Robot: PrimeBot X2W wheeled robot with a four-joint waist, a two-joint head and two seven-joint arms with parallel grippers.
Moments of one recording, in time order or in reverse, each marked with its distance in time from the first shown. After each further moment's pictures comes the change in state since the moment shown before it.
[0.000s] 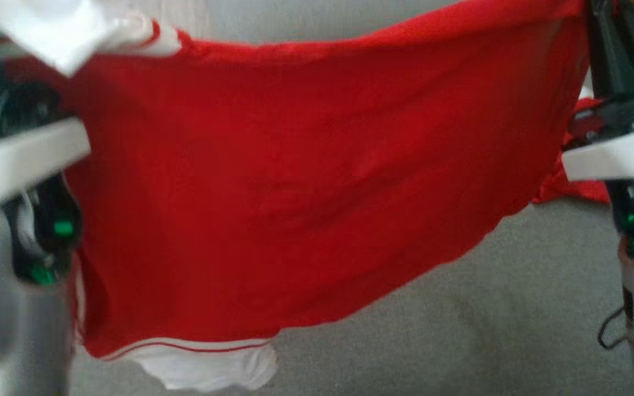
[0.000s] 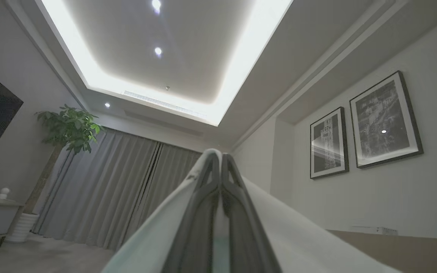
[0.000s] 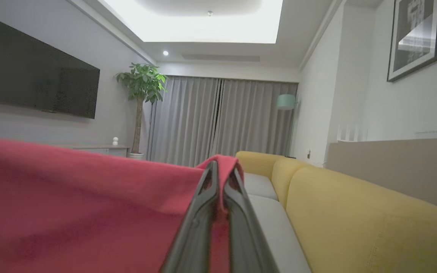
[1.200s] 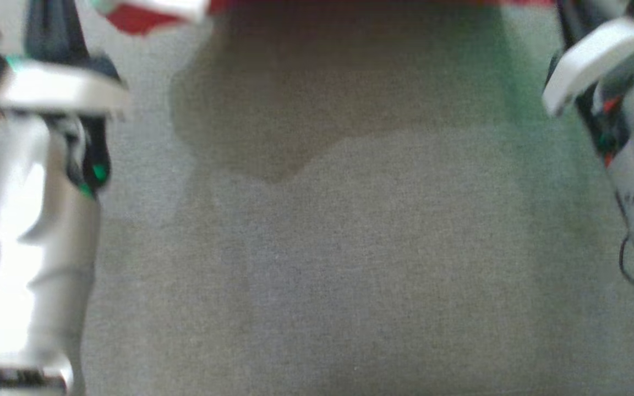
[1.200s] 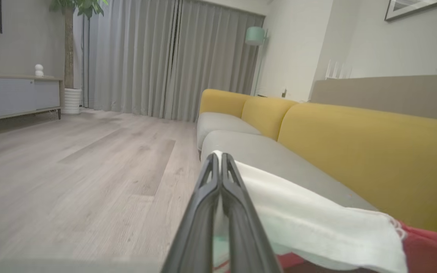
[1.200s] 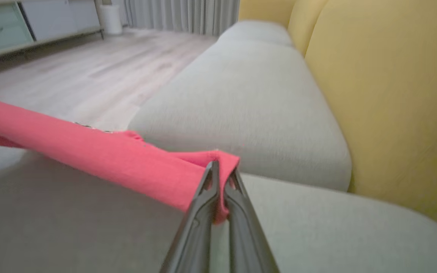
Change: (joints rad) left arm -0.374 -0.010 -0.092 1.011 -0.006 -0.282 -0.192; right arm -0.533 -0.092 0.338 1.117 0.122 0.000 -0.237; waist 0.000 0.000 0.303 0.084
